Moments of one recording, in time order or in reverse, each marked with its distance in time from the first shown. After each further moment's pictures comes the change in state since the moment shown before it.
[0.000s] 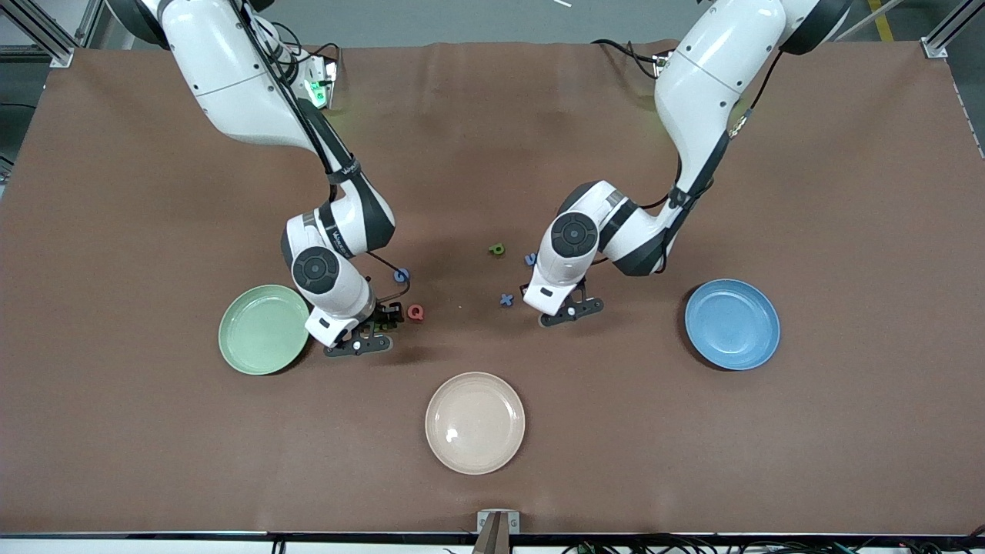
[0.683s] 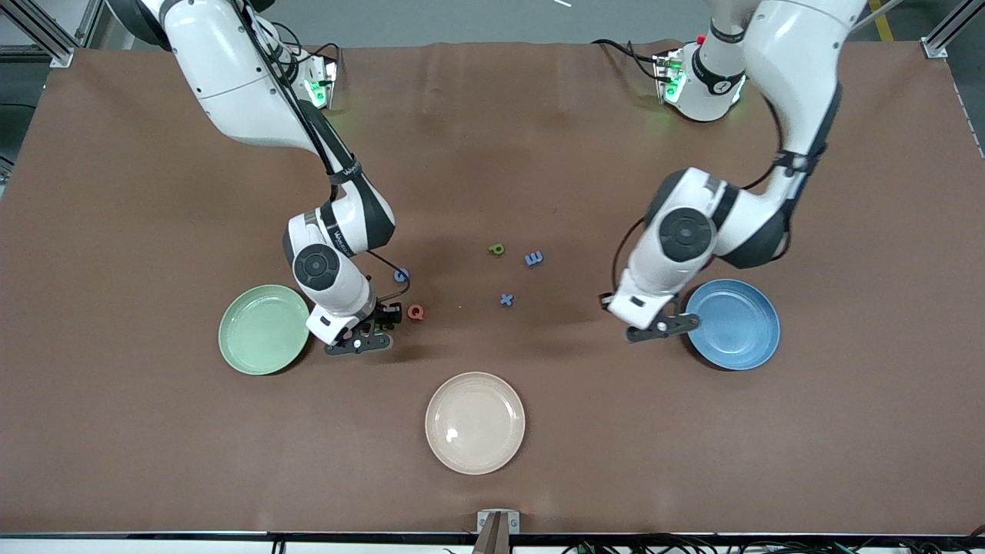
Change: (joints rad) left arm 0.264 -0.246 0.004 -0.153 0.003 -0.095 0.373; right arm 0.000 0.001 -0.003 -0.028 -0.002 0.051 0.000
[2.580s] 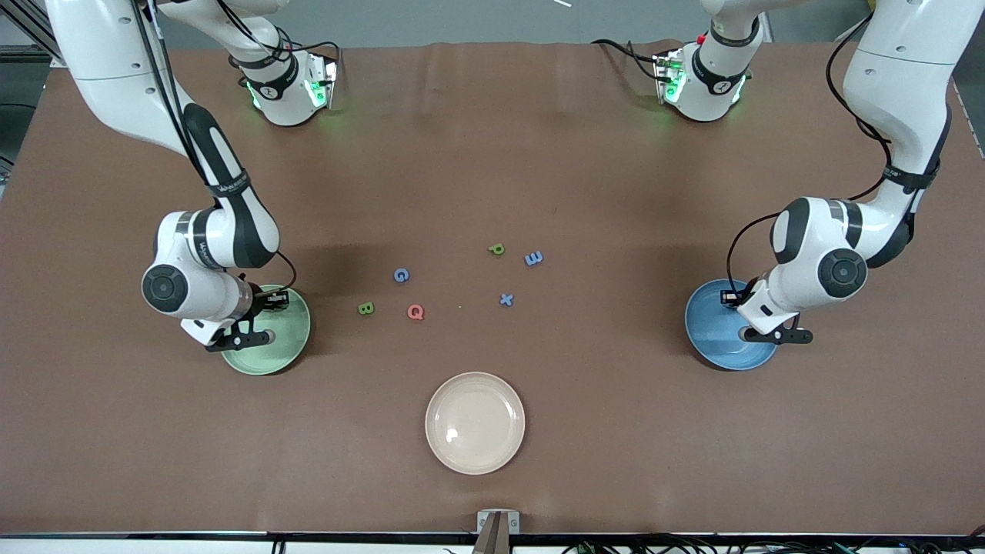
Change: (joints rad) left arm 0.372 0.050 0.002 -0.194 0.034 0.119 0.529; right arm -0.336 -0.139 -0.020 -0.162 0.000 -0.214 -0.356
